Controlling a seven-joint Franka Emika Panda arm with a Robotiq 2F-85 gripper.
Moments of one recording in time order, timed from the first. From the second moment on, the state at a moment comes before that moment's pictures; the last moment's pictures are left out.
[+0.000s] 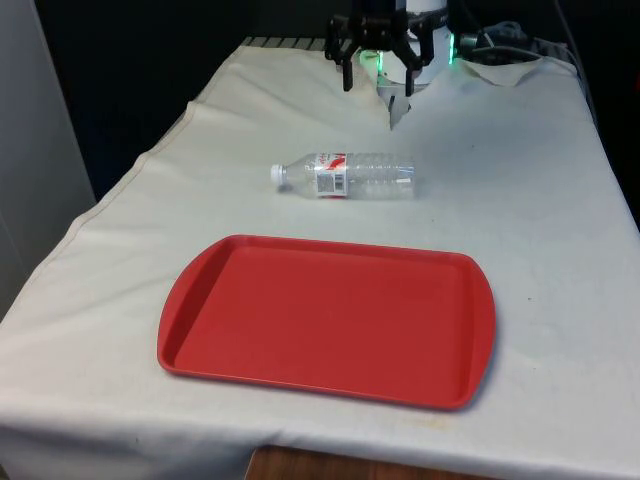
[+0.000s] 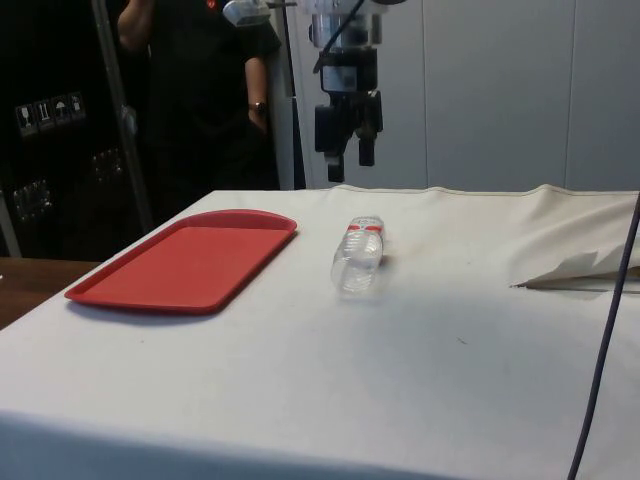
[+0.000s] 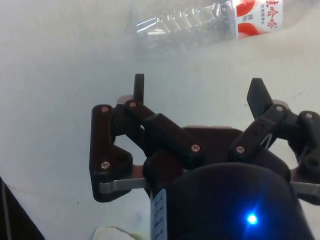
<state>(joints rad) 0.10 -0.09 -0.19 -2.52 0.00 2.49 0.11</state>
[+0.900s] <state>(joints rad) 0.10 -0.01 -0.25 -2.47 0.03 2.49 0.13</state>
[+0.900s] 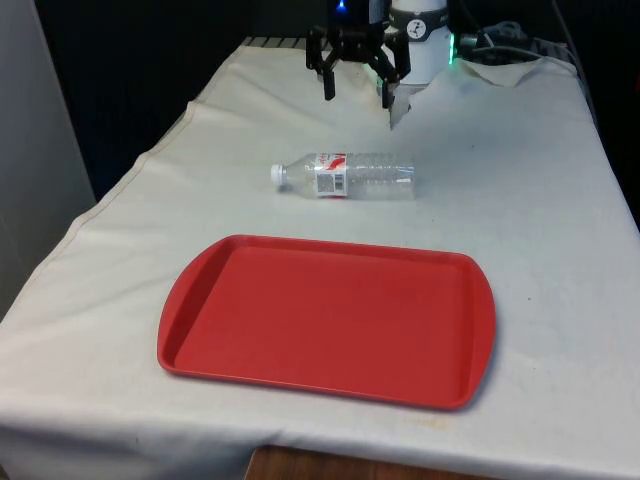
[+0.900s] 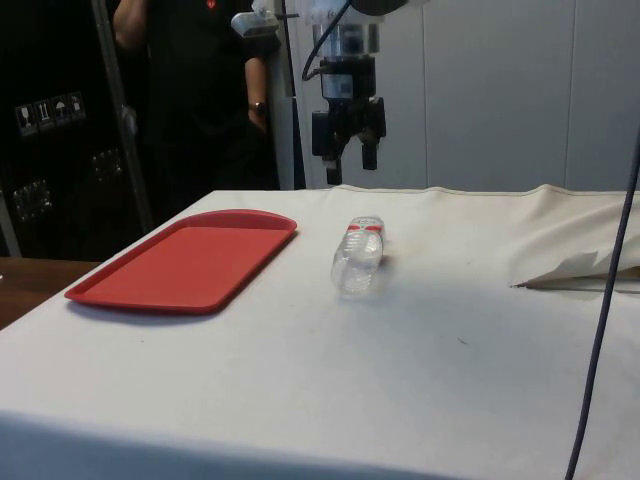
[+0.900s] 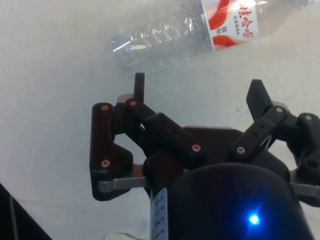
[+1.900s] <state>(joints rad) 0.09 0.06 -0.29 -2.44 0.14 2.49 0.13</state>
